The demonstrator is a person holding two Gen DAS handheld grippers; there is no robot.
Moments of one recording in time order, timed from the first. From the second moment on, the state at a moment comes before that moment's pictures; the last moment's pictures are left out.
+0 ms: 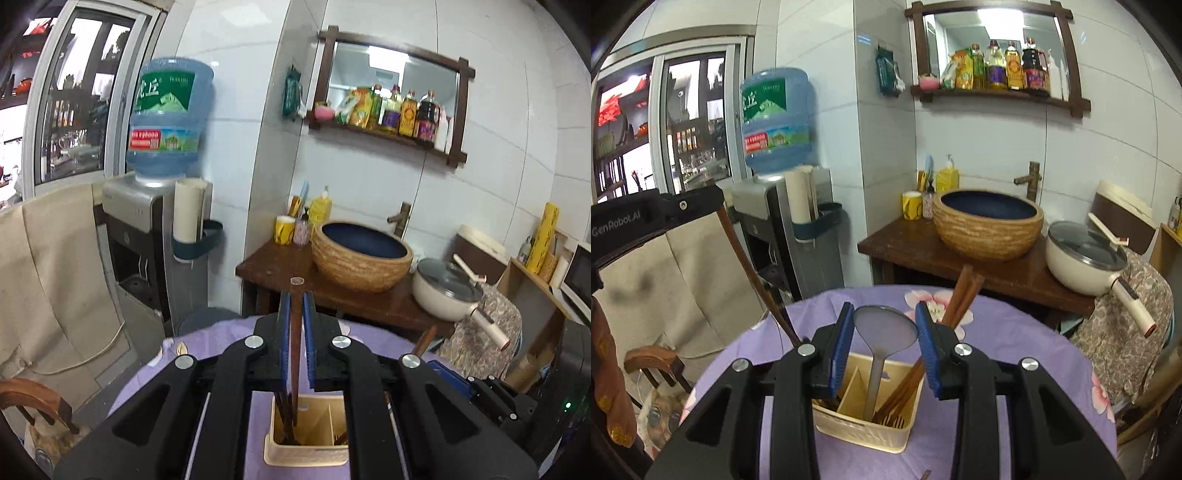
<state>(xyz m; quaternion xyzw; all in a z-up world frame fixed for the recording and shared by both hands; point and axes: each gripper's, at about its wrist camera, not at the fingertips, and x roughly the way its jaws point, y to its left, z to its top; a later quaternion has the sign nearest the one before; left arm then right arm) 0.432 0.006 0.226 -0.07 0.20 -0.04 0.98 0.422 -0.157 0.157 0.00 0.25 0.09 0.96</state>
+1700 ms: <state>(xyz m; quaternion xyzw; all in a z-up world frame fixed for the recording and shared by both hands) 0.275 0.025 0.043 -0.09 0.29 -0.09 0.95 0.232 -0.174 -0.043 0.09 0.47 0.23 0.85</state>
